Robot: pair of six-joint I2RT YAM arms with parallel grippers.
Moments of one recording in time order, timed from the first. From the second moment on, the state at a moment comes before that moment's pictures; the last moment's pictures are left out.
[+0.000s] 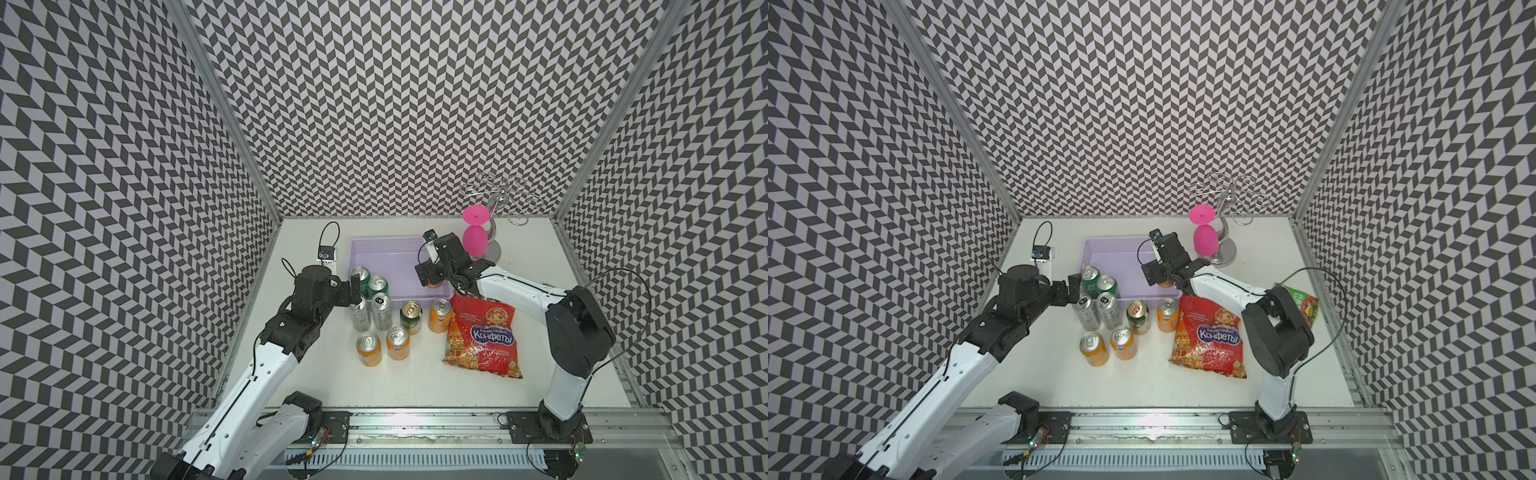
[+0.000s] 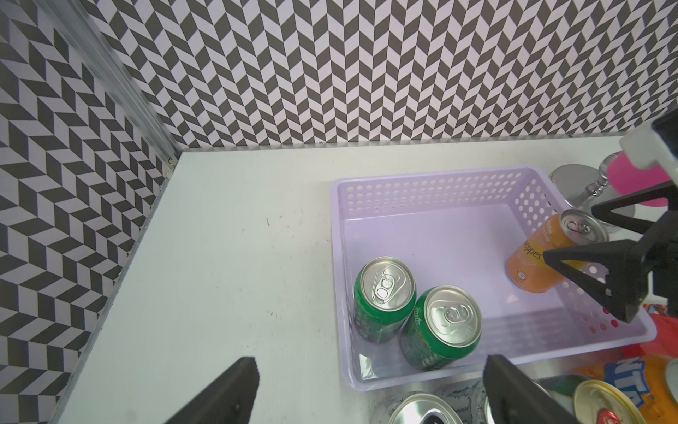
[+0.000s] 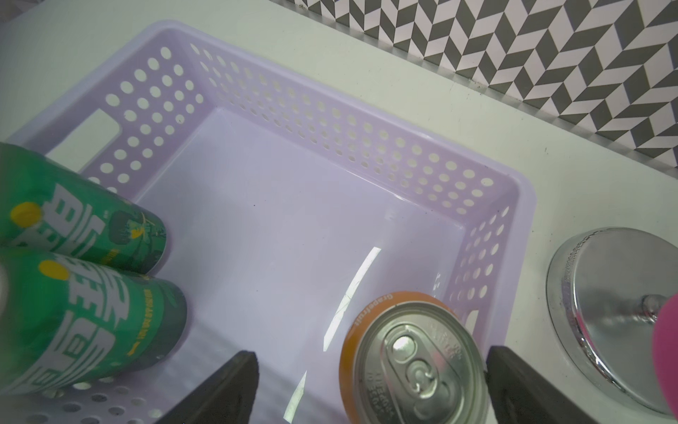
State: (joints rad) left arm -0.35 0.90 0.83 -0.44 -0.20 -0.15; right arm 0.63 1.83 1.32 -0.22 0.12 0.07
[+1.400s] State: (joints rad) left arm -0.28 0.94 0.81 -0.42 -0.11 -0.15; right arm 0.62 1.89 1.35 -0.32 0.09 0.07
